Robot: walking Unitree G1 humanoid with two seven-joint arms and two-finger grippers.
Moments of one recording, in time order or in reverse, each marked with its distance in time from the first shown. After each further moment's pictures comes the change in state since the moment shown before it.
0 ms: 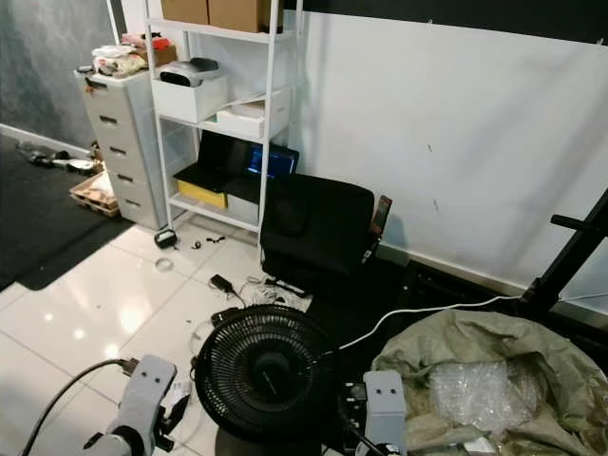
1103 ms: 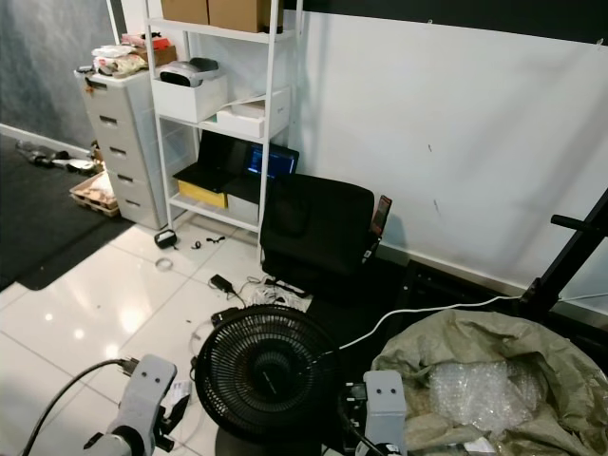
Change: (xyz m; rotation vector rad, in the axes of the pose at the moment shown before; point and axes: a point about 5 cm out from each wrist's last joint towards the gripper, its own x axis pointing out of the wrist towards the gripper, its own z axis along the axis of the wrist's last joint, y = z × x) left arm 0.000 0.000 0.000 -0.001 0.000 0.000; right arm 0.000 0.000 0.001 -0.001 -0.007 0.000
